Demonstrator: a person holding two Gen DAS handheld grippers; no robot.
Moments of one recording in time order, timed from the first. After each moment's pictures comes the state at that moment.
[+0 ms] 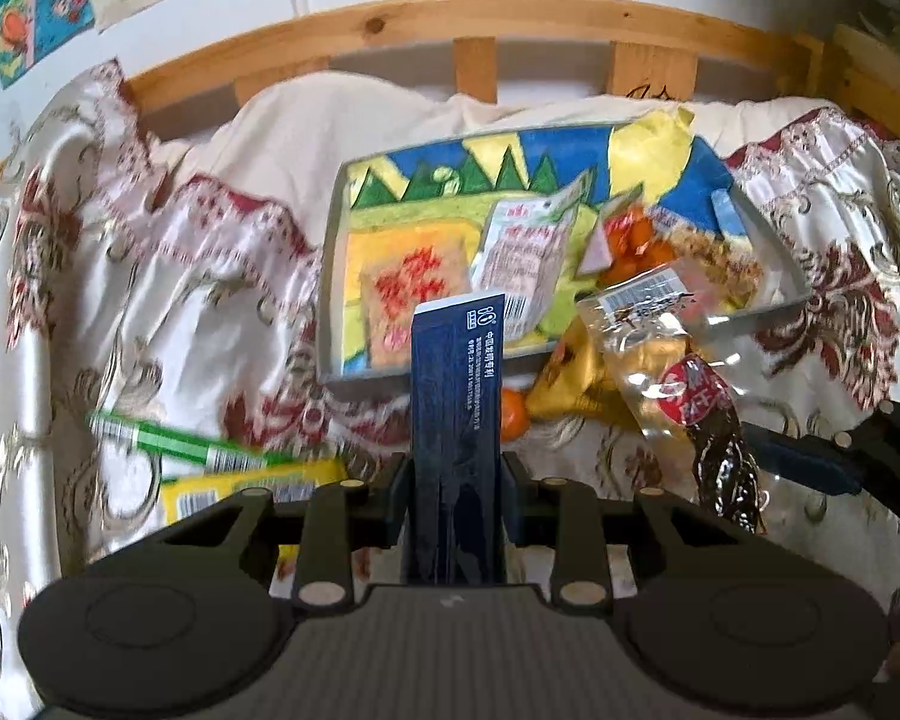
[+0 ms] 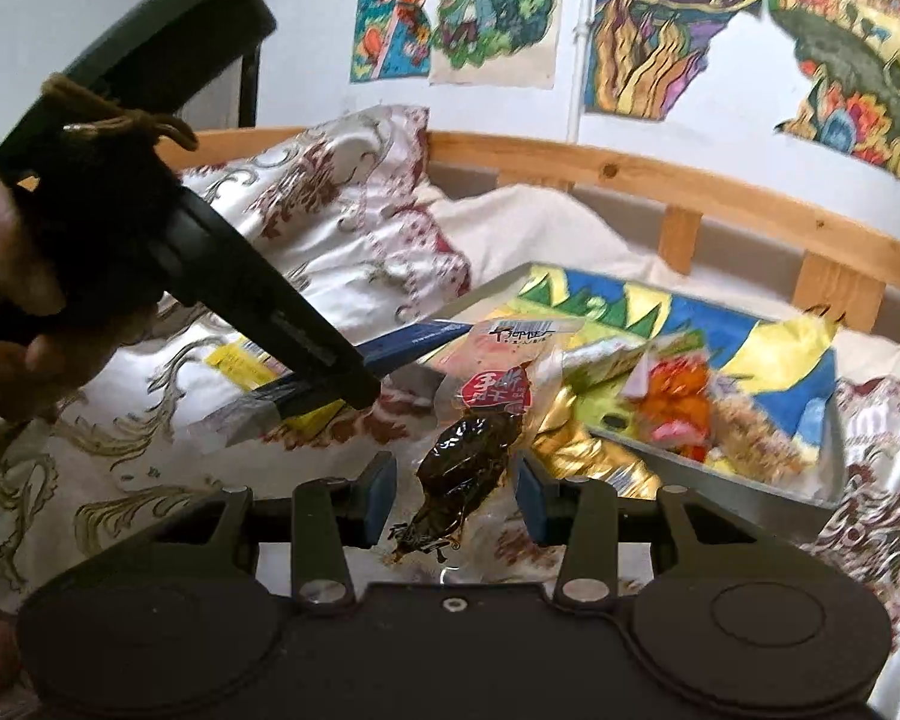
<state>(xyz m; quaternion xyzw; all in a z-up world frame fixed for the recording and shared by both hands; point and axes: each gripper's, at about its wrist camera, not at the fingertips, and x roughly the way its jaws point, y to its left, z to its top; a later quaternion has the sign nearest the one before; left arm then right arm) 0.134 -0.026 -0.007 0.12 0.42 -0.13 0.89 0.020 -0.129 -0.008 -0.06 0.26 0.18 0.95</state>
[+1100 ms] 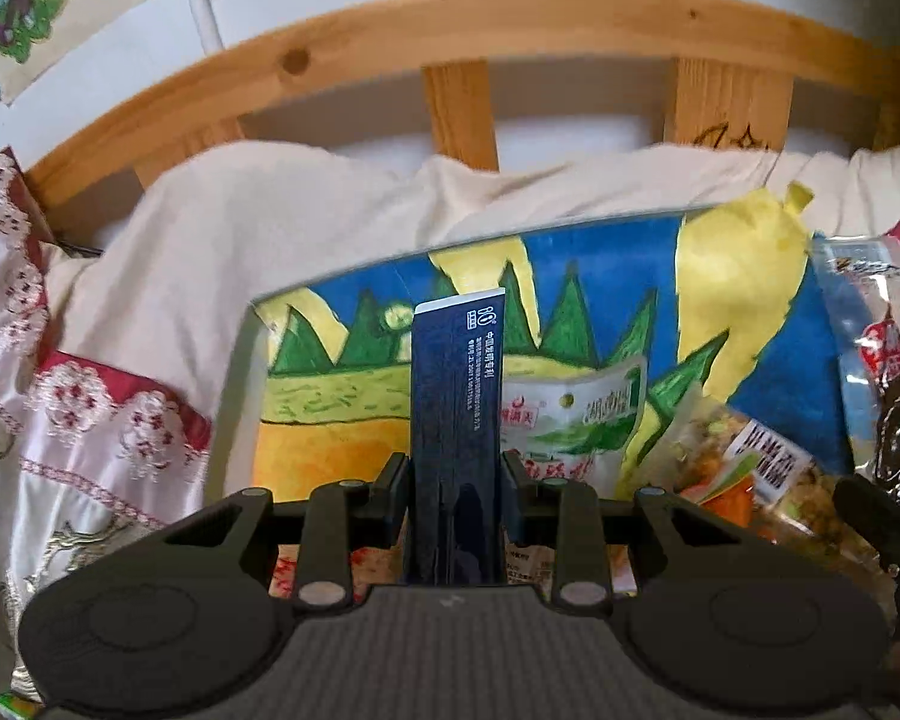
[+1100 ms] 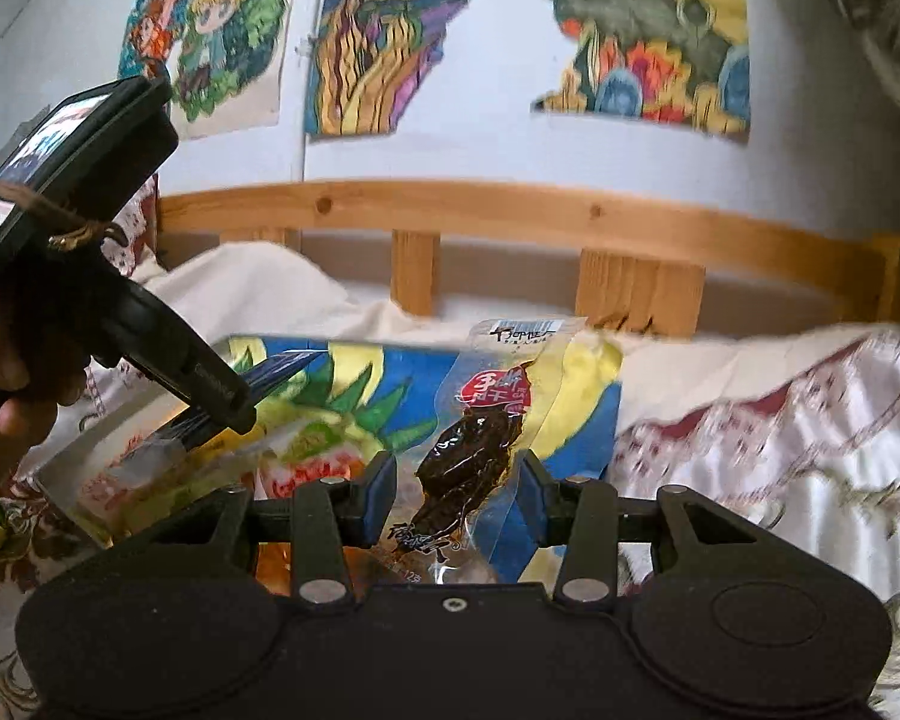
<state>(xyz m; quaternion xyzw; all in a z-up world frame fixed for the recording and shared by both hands) 0.316 -0.125 -0.037 0.14 0.41 -0.09 0.90 0.157 -0.265 -0.040 0.00 0.22 0.02 0.97</state>
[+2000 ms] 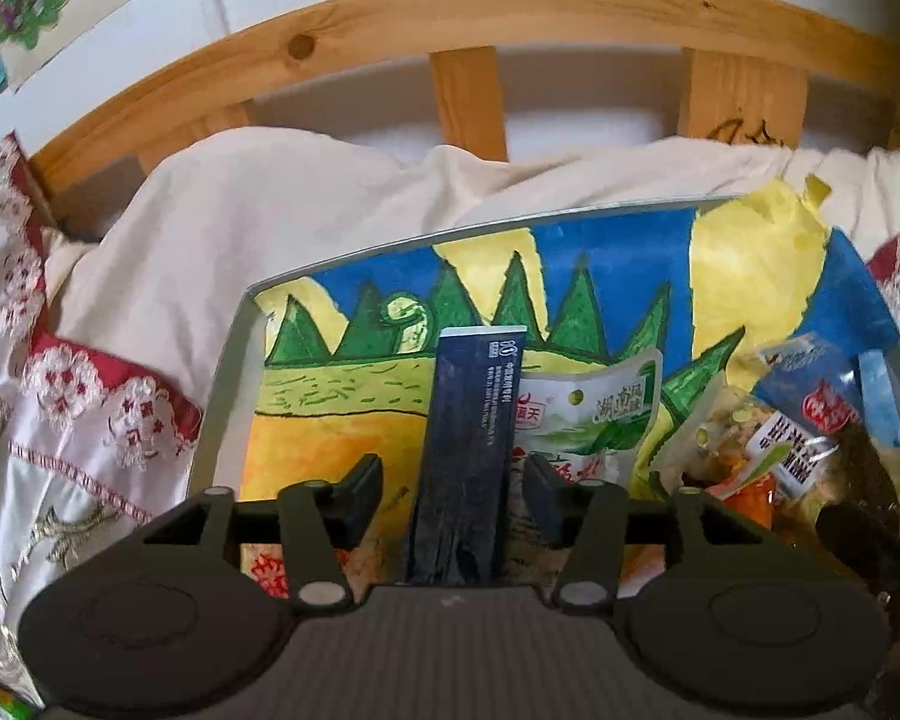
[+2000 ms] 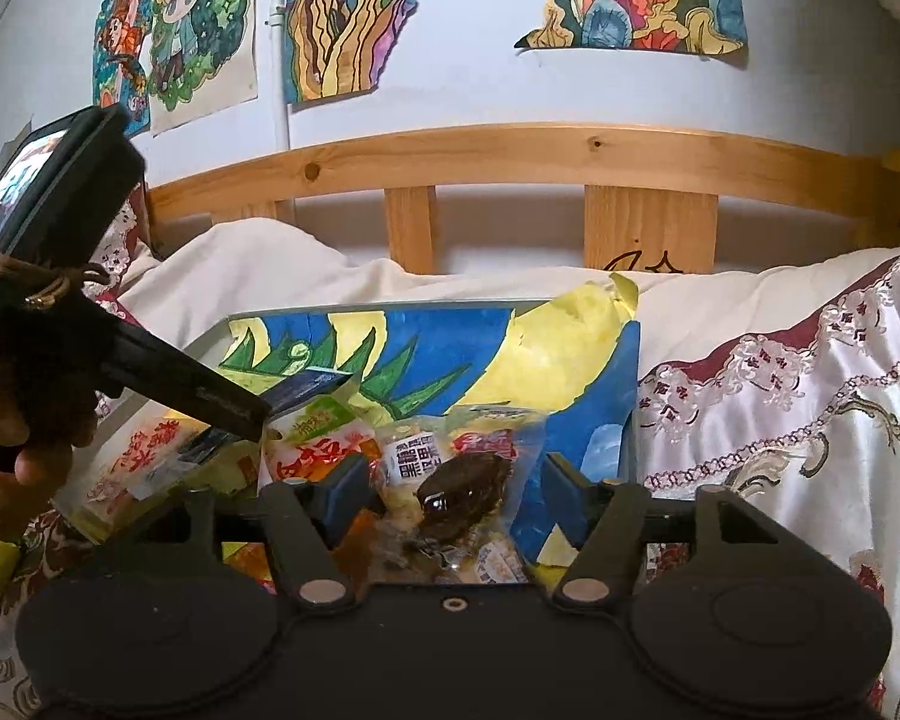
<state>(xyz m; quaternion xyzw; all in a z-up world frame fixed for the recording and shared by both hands) 0.316 -0.126 -0.042 0.12 0.40 -0.07 0.90 0.173 -0.267 -0.046 0.04 0.26 0.03 0.96</state>
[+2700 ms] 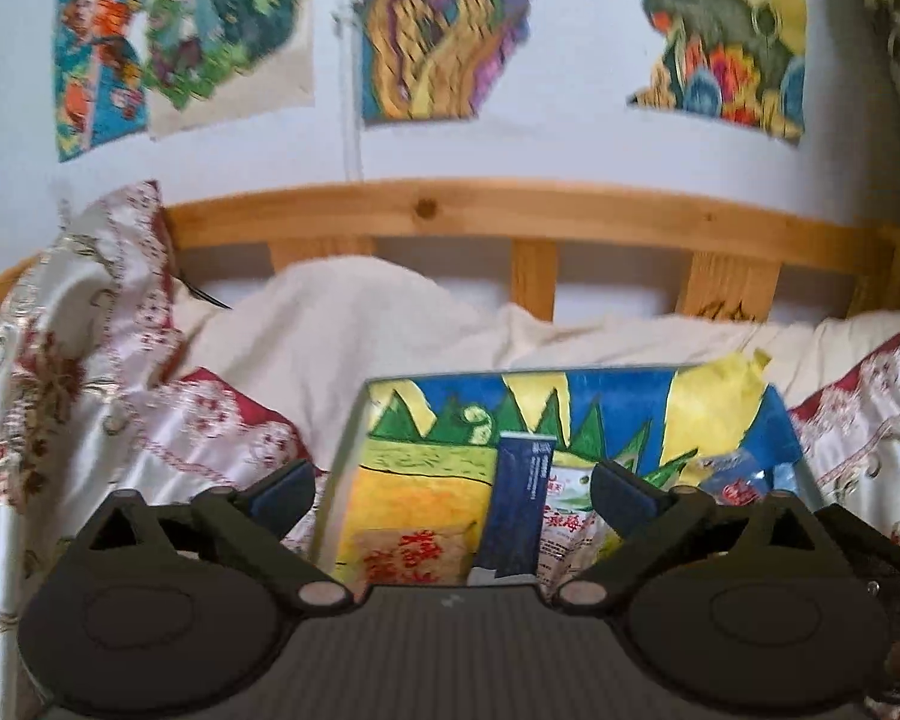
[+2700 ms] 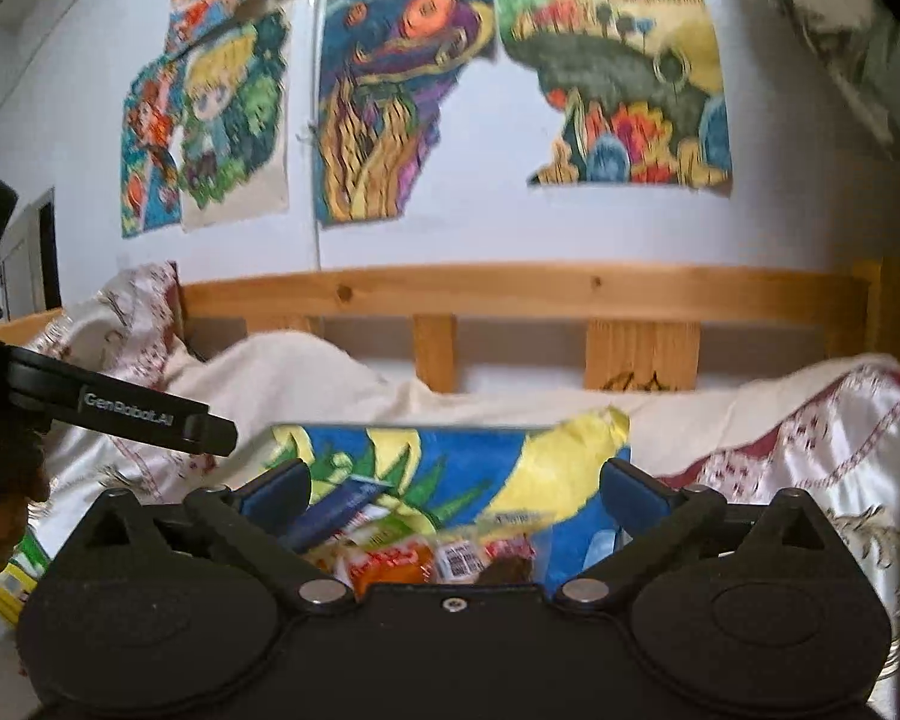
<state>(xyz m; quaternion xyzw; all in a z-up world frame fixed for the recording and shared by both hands) 0.217 -0.069 0.038 0.04 0.27 -0.06 0.96 0.122 -0.250 0.021 0.04 0.17 0.03 0.98</state>
